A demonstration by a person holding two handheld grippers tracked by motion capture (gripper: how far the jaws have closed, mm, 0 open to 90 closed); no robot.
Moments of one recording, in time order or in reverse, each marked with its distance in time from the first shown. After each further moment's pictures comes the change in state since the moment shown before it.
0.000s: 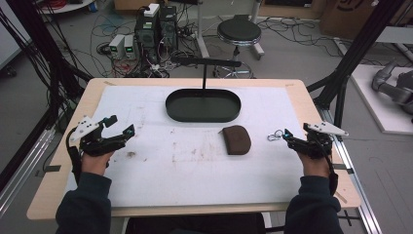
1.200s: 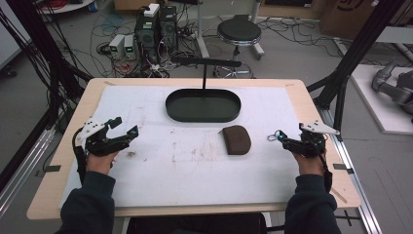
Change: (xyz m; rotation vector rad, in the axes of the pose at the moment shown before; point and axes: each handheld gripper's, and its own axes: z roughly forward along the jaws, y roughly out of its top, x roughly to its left) left arm -0.001 -0.011 0.011 0.043 -0.001 -0.002; right arm 0.002 -0.006 0.021 0.016 0.022 -0.037
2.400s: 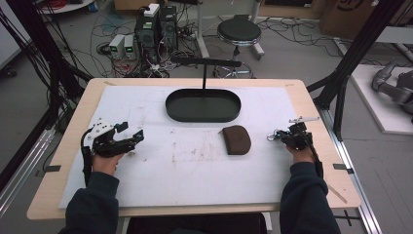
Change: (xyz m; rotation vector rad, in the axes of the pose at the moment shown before) left arm -0.006 -0.009 0.011 0.089 -0.009 -0.016; right arm -0.018 -0.011 0.067 0.281 0.134 0.056
